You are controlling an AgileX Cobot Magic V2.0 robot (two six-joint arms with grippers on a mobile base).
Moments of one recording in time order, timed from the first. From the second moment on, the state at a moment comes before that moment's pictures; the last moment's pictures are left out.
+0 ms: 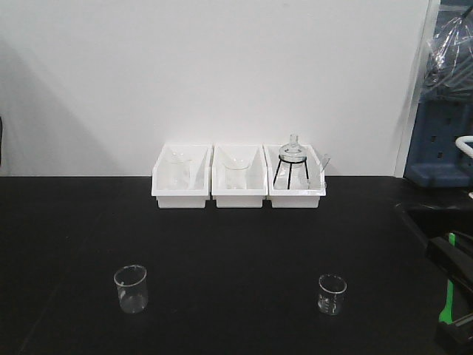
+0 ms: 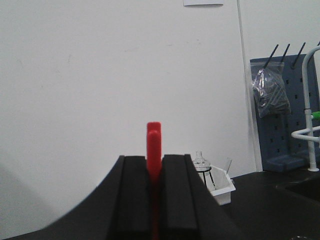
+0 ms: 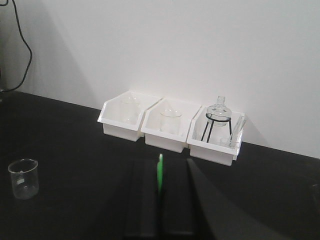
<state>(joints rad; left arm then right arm) -0.02 0.56 -0.49 0.86 -0.44 -0.83 0.07 0.83 -0.55 -1.01 -0.34 0.91</state>
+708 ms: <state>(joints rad) -0.02 0.56 -0.49 0.86 -0.44 -0.83 0.07 0.83 -0.55 -1.01 -0.34 0.91</state>
